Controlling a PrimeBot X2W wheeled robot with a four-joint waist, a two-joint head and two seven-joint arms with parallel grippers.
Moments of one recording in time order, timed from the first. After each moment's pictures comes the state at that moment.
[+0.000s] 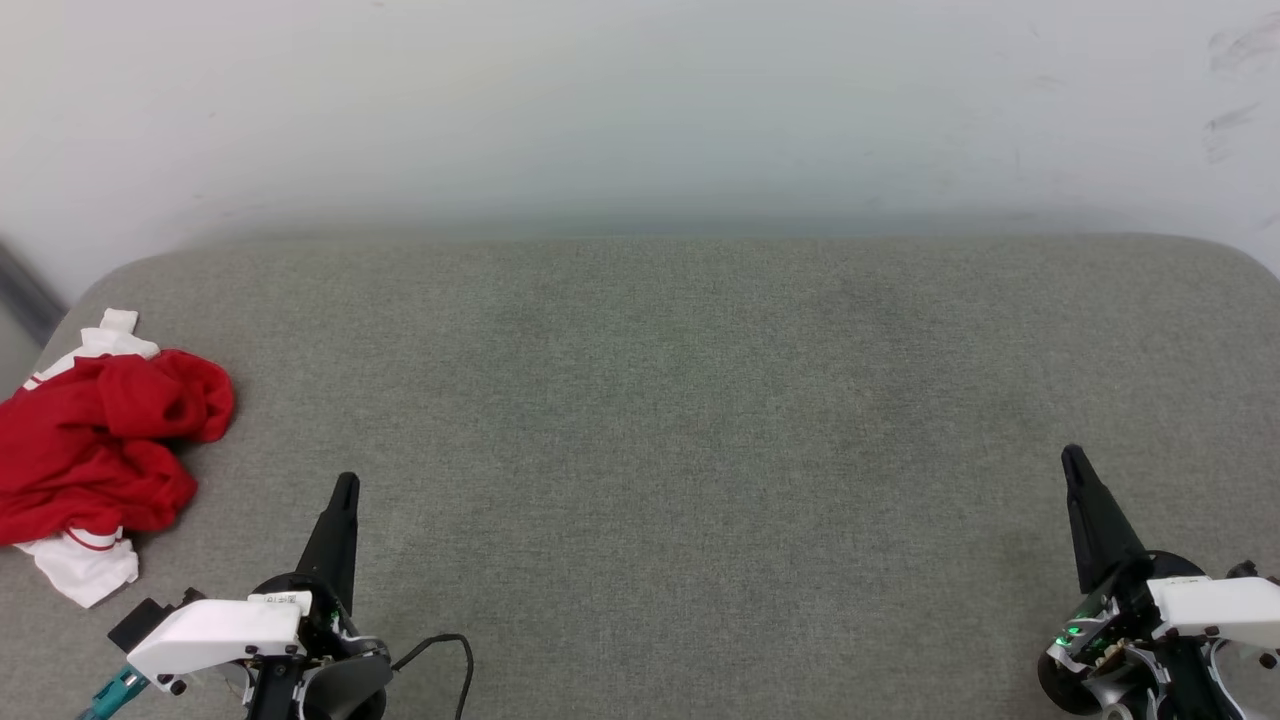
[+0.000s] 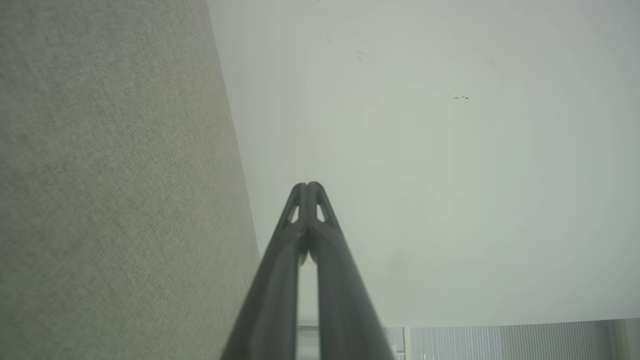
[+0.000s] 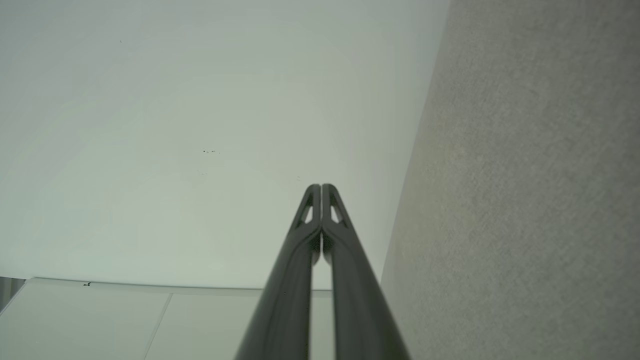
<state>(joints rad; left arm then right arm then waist) -0.11 0.05 0.11 0.25 -1.61 -0.13 0.11 -0.10 -0.05 -0.11 0.25 1.62 0.13 0.11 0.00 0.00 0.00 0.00</state>
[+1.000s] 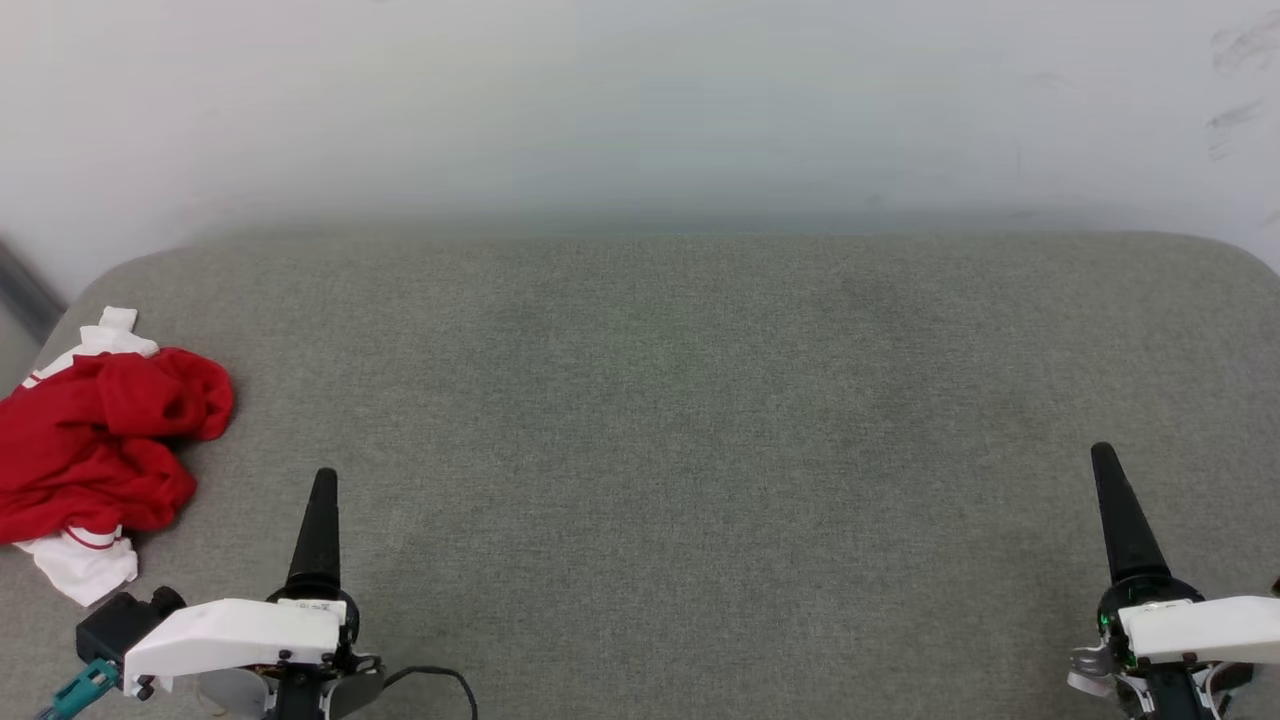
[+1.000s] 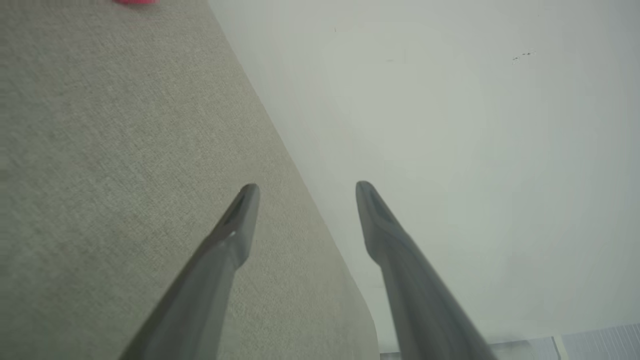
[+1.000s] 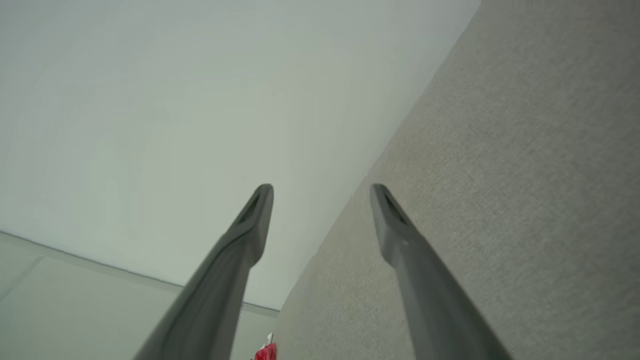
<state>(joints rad) -0.06 0.05 0.10 0.15 -1.22 -0.02 0.00 -0.04 -0.05 -0.12 0.15 1.20 0.13 0.00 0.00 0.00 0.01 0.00</state>
